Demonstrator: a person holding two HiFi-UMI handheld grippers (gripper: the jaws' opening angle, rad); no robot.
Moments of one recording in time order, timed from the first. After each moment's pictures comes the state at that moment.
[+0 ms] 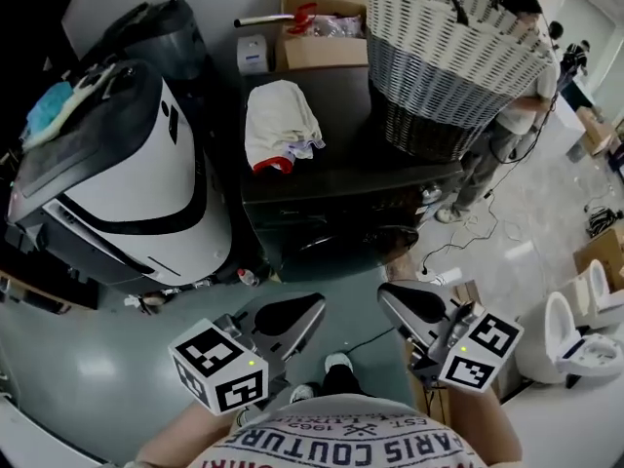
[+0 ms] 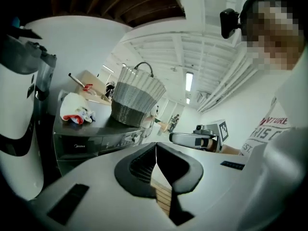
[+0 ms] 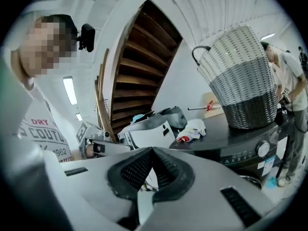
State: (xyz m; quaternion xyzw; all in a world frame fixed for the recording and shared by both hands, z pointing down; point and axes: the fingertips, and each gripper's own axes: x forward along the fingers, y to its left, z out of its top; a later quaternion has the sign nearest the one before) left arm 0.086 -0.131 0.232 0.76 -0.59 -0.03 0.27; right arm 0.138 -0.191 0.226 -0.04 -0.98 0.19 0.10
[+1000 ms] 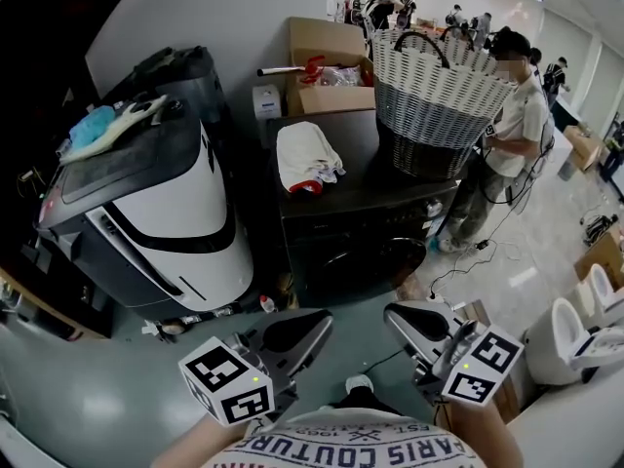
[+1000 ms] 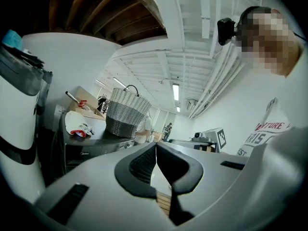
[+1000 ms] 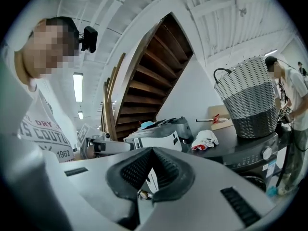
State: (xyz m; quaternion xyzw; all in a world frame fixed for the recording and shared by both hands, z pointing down) left arm 0.096 -0.010 0.173 0.80 -0.57 -0.06 0.19; right arm 0.157 -0.066 0.175 -0.02 -0.99 0.13 0.04
